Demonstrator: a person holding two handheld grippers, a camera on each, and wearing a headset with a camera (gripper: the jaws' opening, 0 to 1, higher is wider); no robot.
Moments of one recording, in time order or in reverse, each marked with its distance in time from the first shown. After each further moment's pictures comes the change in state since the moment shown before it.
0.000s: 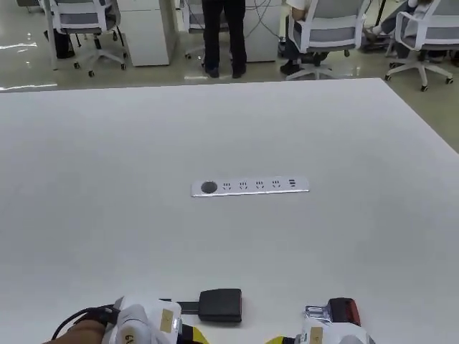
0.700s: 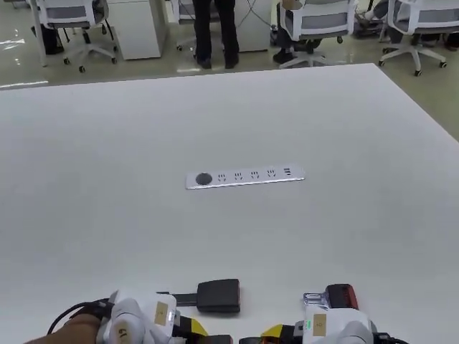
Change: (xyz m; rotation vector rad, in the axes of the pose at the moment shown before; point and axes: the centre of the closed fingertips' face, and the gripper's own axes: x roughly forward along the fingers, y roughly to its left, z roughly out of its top) left arm -0.001 -0.003 0.001 0.020 -0.006 -0.015; right arm -0.002 0.002 0.003 -0.013 -0.041 0.025
